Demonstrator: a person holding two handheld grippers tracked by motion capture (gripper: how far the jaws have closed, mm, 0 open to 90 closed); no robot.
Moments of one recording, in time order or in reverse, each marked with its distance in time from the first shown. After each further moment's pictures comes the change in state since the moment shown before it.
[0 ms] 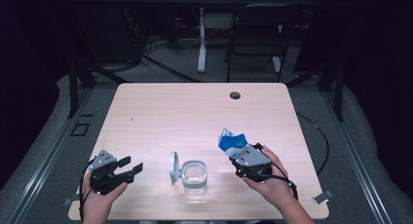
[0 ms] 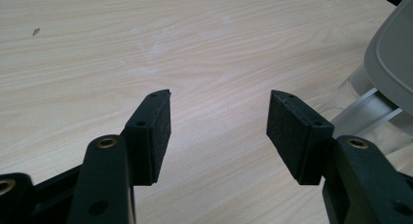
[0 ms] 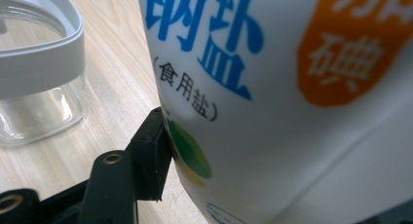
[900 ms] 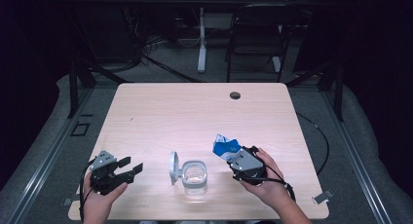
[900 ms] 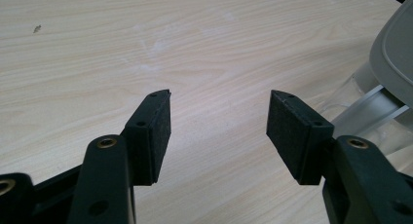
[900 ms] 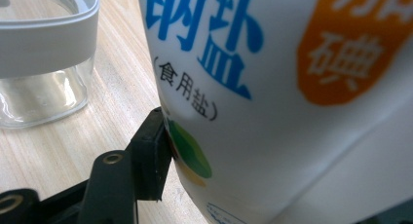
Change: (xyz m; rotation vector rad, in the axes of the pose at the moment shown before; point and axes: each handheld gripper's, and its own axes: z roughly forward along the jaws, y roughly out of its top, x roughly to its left) left arm 0.000 -0.001 0.001 0.008 0.007 -0.002; right arm 0.012 -0.002 0.007 0.037 -0.001 -0.069
